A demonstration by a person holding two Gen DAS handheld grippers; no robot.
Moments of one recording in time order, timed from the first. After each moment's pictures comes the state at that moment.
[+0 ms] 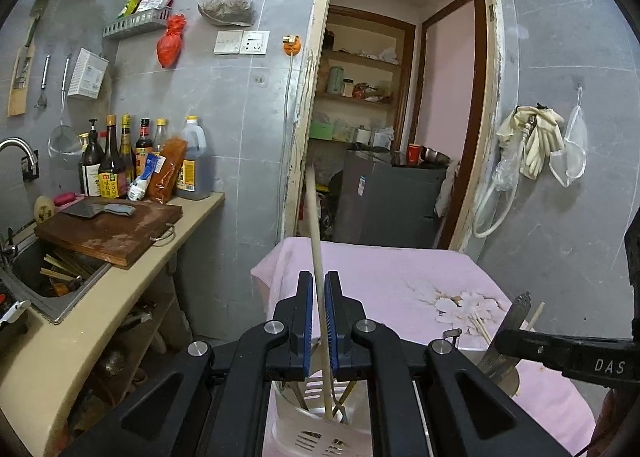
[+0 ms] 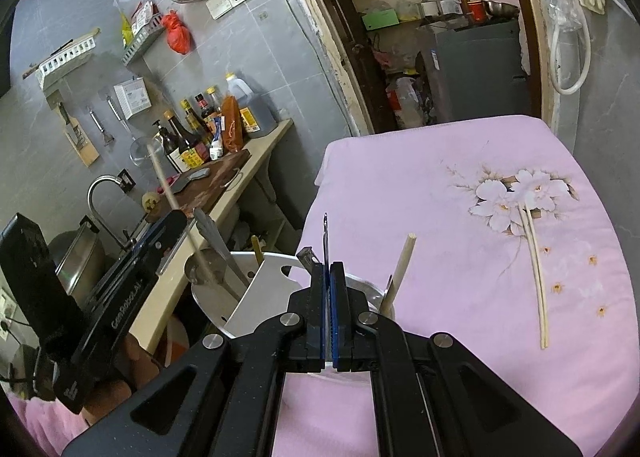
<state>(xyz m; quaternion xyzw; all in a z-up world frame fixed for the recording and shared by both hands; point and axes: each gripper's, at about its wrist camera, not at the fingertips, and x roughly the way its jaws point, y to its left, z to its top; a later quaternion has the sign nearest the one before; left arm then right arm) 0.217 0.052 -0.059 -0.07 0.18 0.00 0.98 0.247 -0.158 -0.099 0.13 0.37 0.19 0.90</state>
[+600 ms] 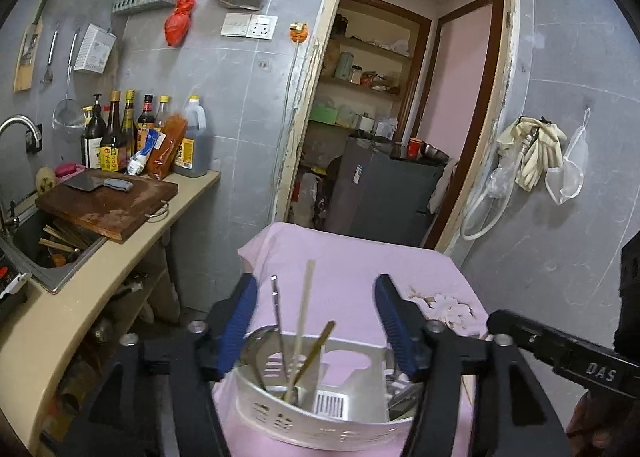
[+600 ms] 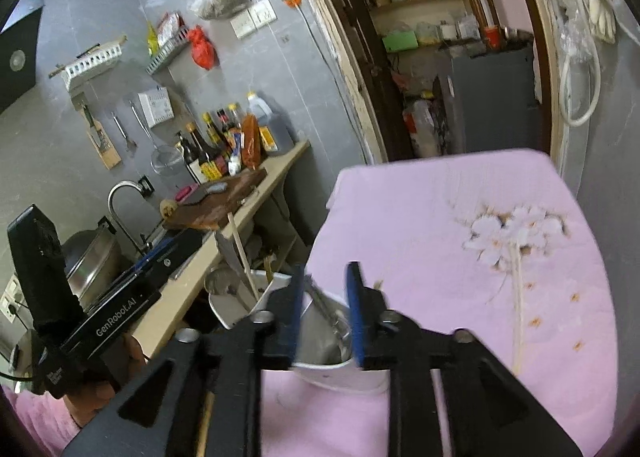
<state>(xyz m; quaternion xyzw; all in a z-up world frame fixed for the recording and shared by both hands) 0.206 0.030 -0.026 -0.12 0.22 0.00 0.97 0.235 -0.197 -0.058 0.12 0.32 0.21 0.92</state>
